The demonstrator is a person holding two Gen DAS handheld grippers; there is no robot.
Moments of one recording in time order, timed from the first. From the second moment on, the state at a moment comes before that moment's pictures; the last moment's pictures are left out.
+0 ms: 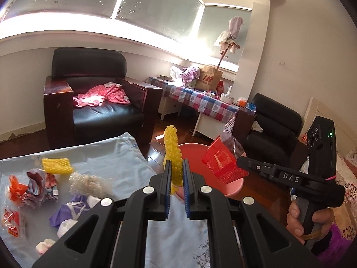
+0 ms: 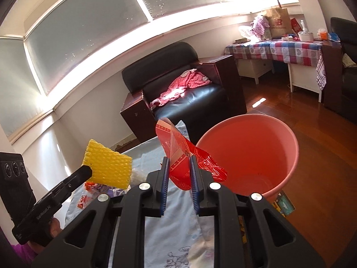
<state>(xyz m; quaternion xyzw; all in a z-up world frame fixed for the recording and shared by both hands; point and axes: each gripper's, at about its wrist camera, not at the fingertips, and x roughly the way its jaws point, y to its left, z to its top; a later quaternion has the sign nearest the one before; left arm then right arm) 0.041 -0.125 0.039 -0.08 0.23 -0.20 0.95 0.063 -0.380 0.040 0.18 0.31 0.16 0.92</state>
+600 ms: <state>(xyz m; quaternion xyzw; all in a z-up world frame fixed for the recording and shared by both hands) 0.113 -0.220 0.005 -0.06 0.27 -0.26 0.93 0.092 -0.428 -0.008 0.23 0.34 0.10 0.91</state>
